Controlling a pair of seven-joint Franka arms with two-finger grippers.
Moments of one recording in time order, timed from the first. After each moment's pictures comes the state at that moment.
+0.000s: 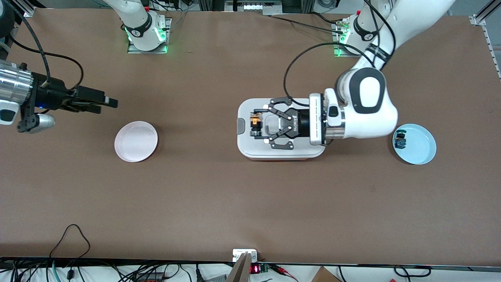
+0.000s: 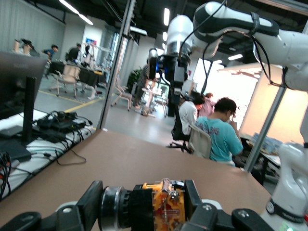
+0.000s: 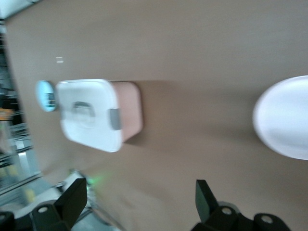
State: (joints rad) left arm 0.07 0.50 -0.63 -1.65 -1.55 2.21 1.85; right arm 0.04 0.14 -0.06 -1.62 0.69 1.58 -0.05
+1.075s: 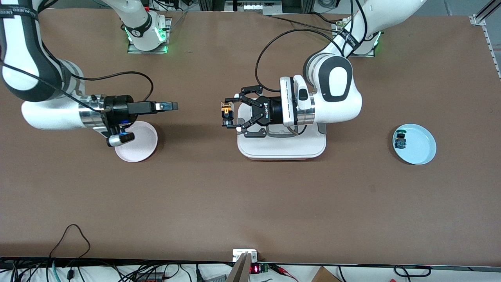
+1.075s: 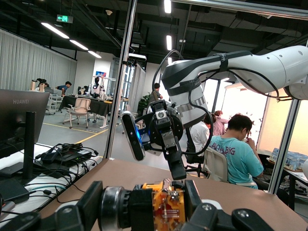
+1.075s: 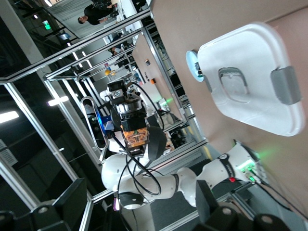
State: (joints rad) left arm -0.05 0.51 -0.63 -1.65 -1.77 2.31 2.09; right arm 0.16 0.27 -0.05 -1.85 1.48 1.59 -0.08
